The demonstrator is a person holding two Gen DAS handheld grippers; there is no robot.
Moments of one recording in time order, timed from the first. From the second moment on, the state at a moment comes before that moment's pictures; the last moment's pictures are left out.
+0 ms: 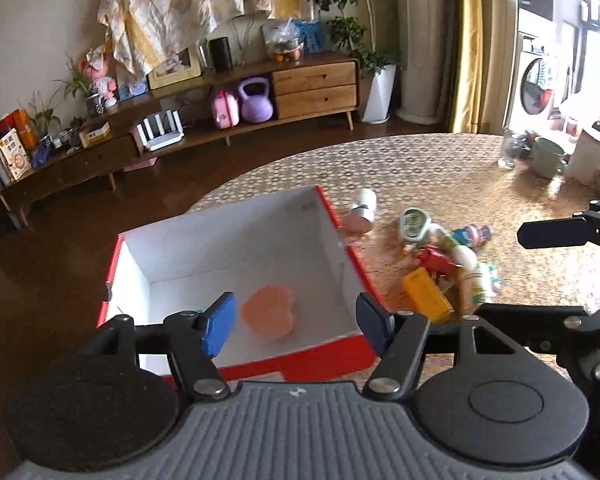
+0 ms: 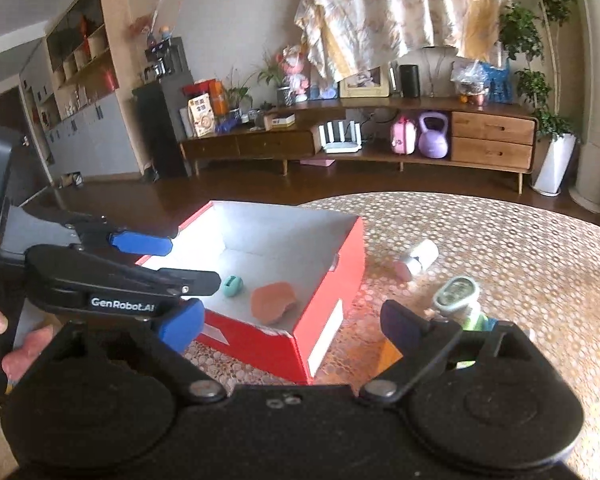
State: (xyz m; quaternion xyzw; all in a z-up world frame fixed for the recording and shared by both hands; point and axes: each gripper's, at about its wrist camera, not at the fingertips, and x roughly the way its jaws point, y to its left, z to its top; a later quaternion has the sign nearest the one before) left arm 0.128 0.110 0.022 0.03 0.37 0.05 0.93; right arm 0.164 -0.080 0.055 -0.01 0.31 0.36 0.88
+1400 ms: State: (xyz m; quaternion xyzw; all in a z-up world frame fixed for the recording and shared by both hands) left arm 0.193 -0.008 -0.093 -0.06 0.34 0.05 0.94; right arm 0.205 -0.194 -0.049 -0.09 0.34 0.28 0.89
